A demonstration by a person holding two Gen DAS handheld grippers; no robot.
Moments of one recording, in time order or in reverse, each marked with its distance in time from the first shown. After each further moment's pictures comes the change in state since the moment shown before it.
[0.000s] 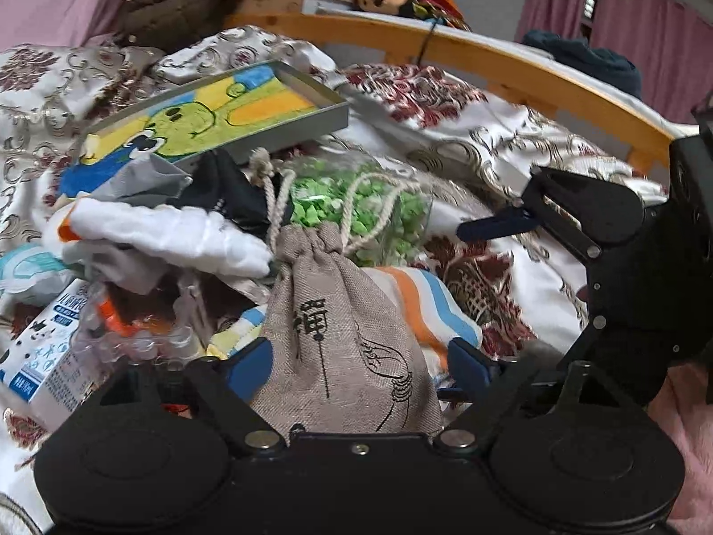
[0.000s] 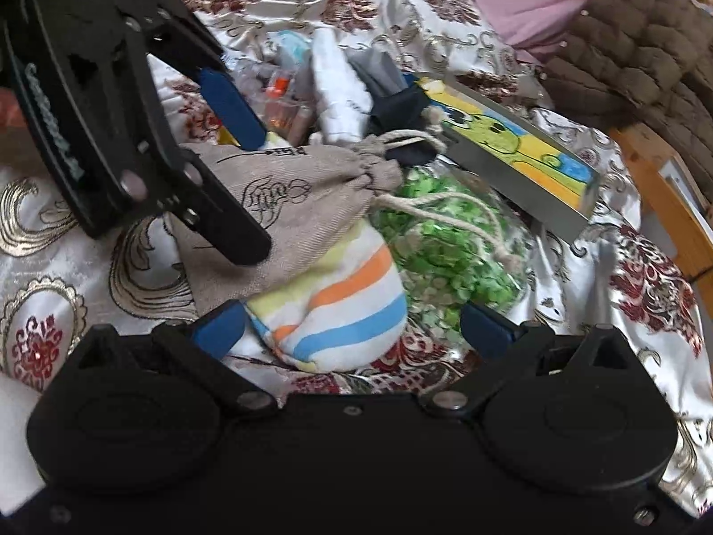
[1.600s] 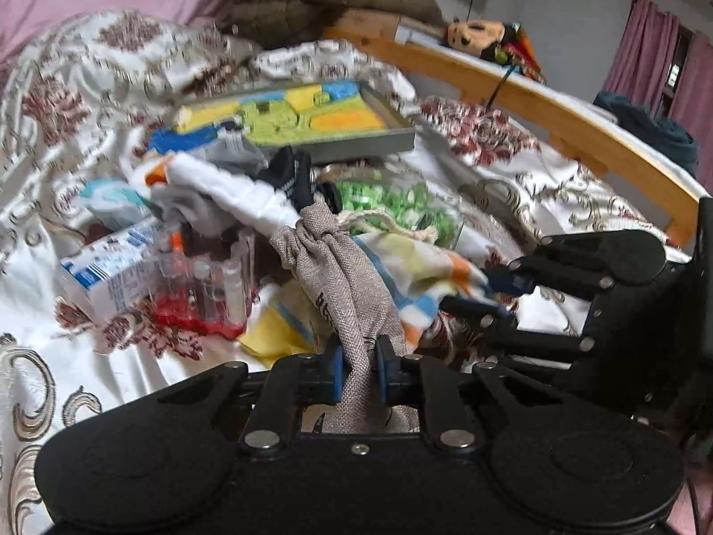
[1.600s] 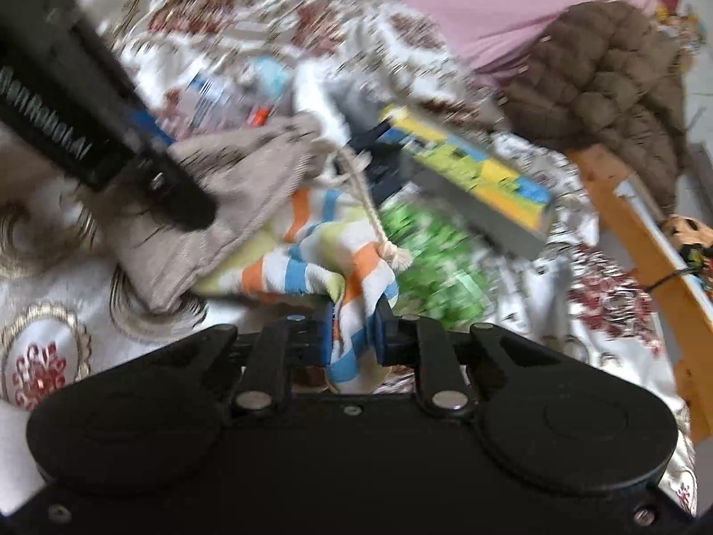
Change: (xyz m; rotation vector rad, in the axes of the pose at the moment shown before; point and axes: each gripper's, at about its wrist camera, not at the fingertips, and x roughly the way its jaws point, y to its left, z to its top) left arm -0.050 -0.032 -0.024 -0.227 -0.093 0.177; right arm -0.026 0.001 0.008 0.047 -0.105 -0.165
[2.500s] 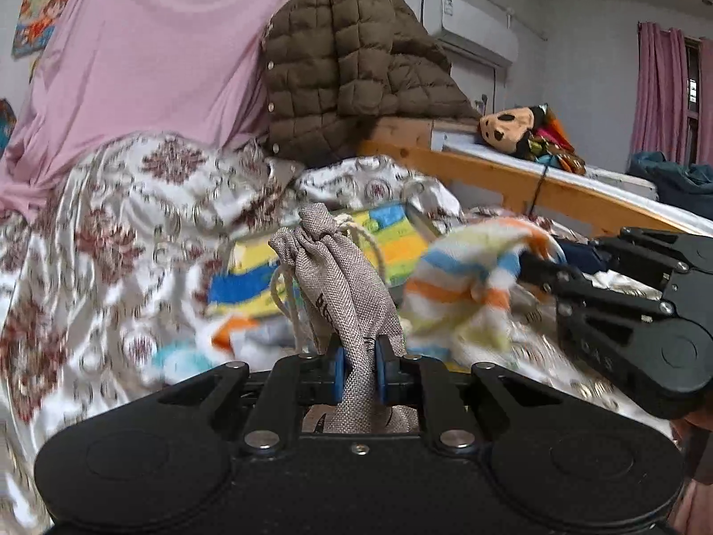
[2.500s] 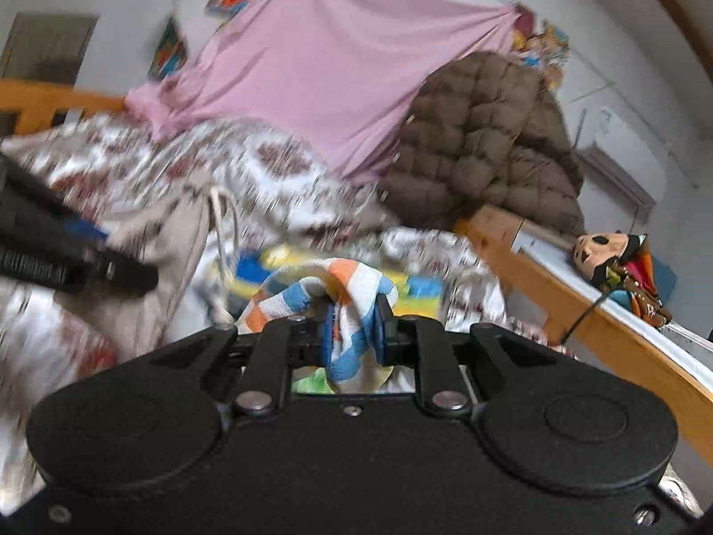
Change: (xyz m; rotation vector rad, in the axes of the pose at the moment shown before) left arm -0.019 -0.006 0.081 0.093 -0.241 0.187; right arm 0.010 -0.063 0.041 0.300 -0.331 -0.207
